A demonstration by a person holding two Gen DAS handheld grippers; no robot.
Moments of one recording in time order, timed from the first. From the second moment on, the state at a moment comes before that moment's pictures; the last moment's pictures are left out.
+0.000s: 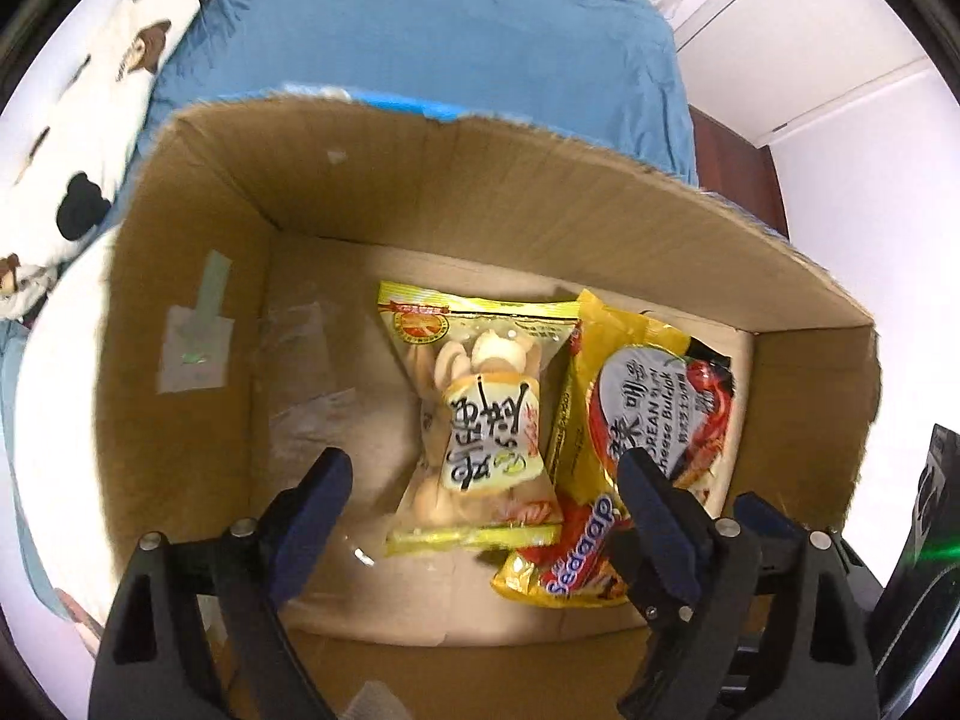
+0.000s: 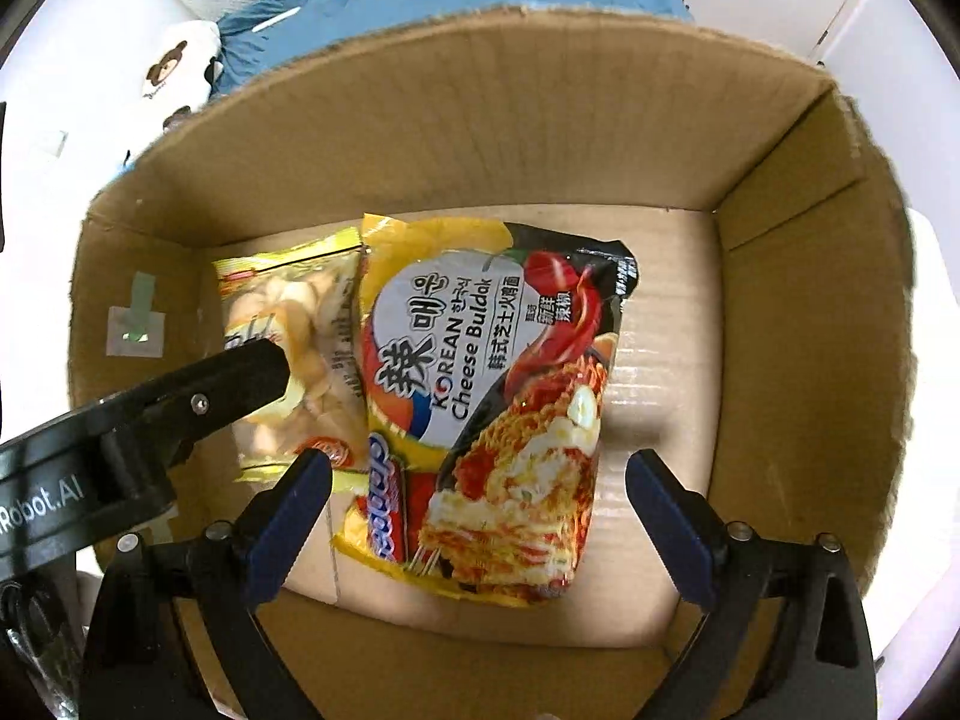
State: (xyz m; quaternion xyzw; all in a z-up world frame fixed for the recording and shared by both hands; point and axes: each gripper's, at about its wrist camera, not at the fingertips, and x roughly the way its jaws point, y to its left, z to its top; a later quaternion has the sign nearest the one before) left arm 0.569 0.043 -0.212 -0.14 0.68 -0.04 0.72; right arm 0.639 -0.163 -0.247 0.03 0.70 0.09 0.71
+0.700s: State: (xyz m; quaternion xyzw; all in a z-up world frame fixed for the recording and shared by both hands) left arm 0.398 0.078 -0.105 -0.14 0.56 -0.01 0.82; right arm 0.483 -0.187 -0.147 0.10 0.63 0.12 0.76
